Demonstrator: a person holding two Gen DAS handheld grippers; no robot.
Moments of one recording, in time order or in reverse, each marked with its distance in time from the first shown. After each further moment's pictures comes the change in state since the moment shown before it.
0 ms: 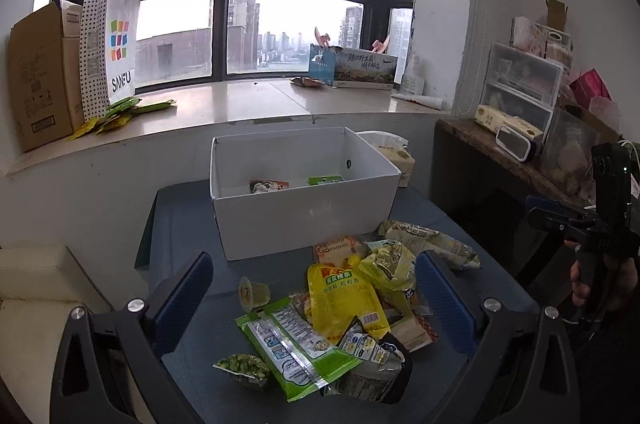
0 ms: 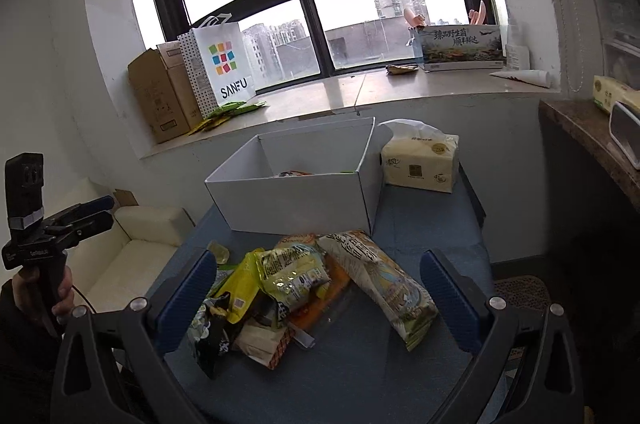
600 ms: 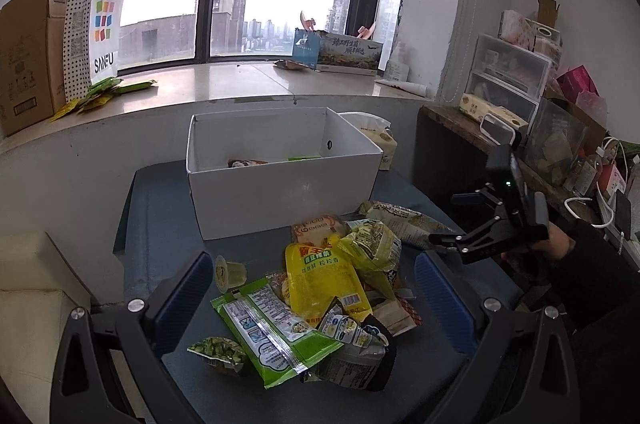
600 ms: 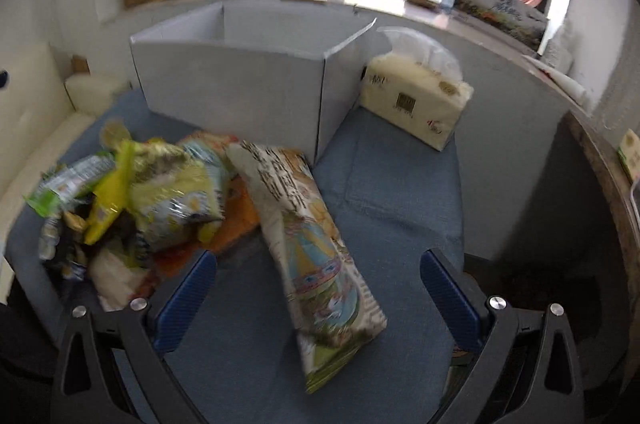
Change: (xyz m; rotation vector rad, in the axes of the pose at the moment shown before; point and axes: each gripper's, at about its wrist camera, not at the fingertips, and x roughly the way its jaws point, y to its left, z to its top) left arm 0.013 -0.003 -0.014 -0.012 0.051 -0.080; right arm 0.132 -0.034 -0.019 -0.335 0.358 -0.155
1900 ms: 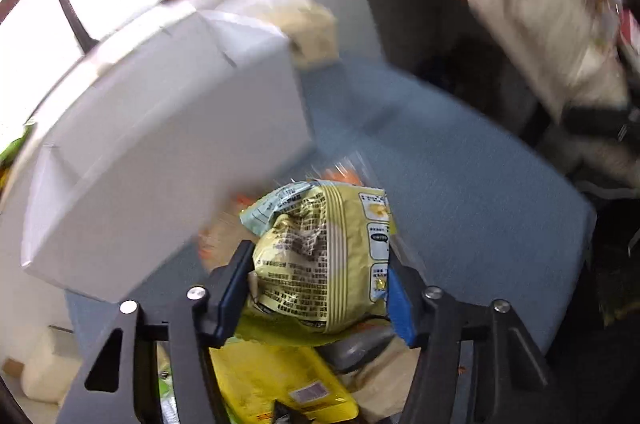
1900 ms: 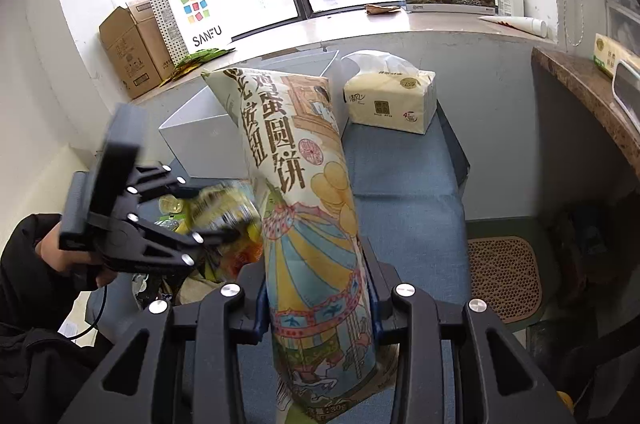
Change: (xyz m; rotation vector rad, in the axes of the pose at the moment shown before) left arm 0.181 -0.092 0.015 0.368 0.332 0.013; right arm -0.093 -0.038 -0.035 0.329 -0.149 0.172
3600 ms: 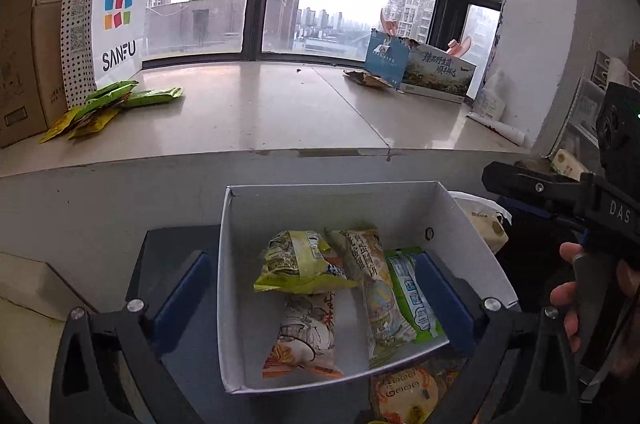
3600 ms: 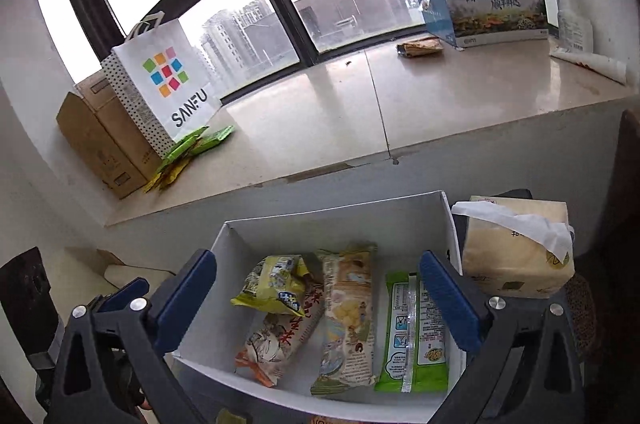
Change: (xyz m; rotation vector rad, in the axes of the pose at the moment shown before) left arm -0.040 0.226 0.051 -0.519 -0.279 0.117; right arm 0.161 0.084 0.230 0.160 -0.090 0.038
